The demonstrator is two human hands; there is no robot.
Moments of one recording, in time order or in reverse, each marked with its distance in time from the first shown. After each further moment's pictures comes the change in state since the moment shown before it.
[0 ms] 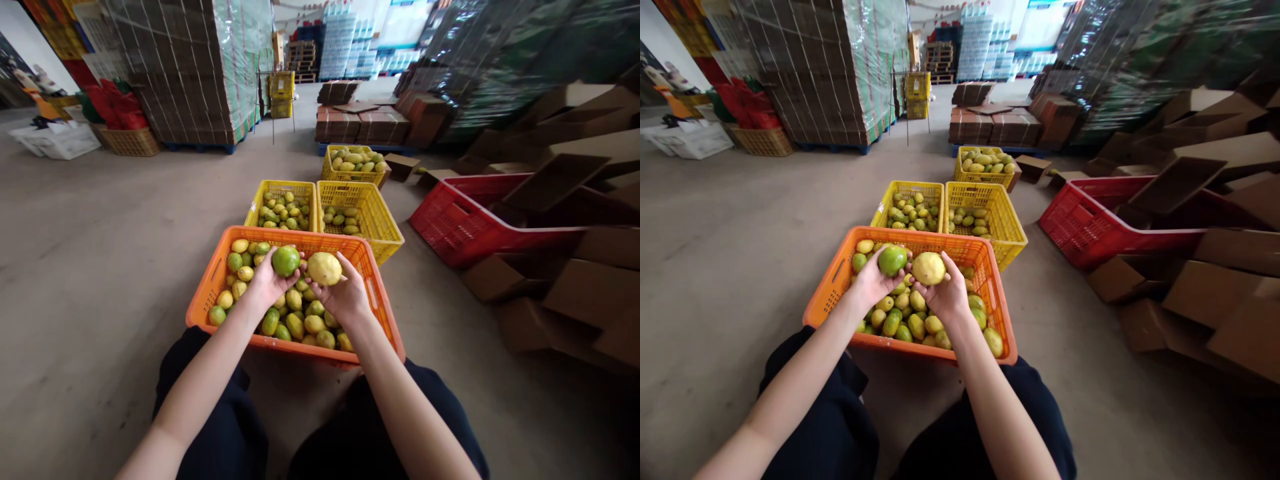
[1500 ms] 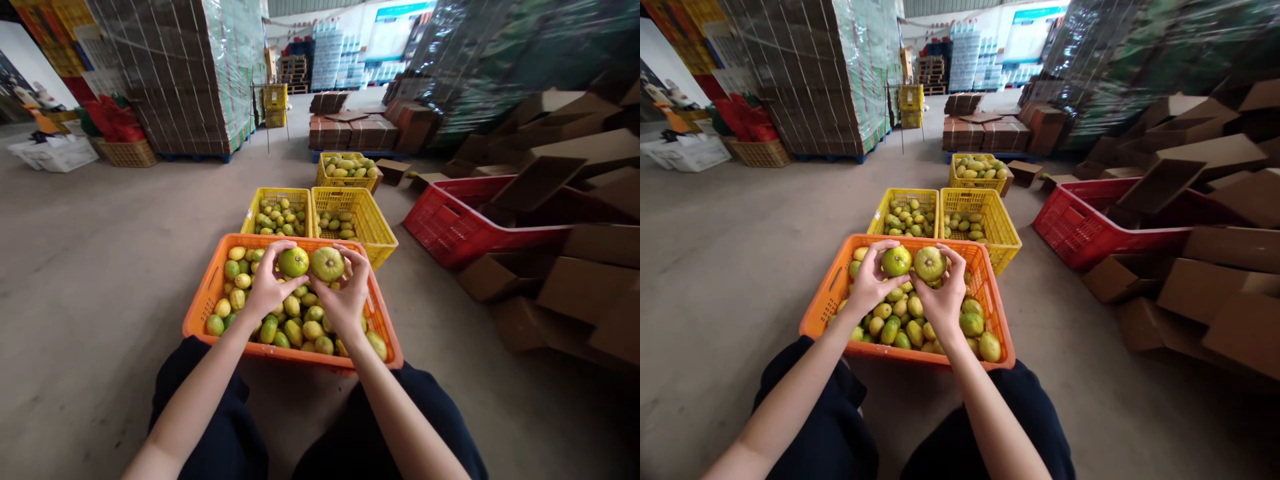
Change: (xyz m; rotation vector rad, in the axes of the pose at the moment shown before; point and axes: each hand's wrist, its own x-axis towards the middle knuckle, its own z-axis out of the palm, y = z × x) left_hand -0.021 -0.011 0.006 0.597 -0.189 0.732; right_hand -0.010 0.017 0.001 -0.744 0.245 -1.134
